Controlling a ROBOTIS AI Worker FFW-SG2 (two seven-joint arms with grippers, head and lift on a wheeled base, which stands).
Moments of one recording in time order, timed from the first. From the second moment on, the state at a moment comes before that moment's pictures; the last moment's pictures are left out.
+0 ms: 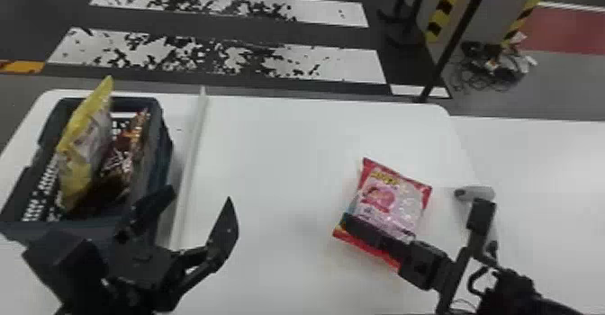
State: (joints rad) left arm 0.77 0.12 -0.12 -2.29 0.16 0.15 -0.18; right arm 0.44 -0.06 -0.26 -2.01 -0.50 0.89 0.69
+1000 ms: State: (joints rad) left arm 0.78 0.13 -0.10 -2.26 0.17 0.10 -0.18; right arm 0.34 -0.06 -0.10 -1.87 -0.19 0.80 0.49
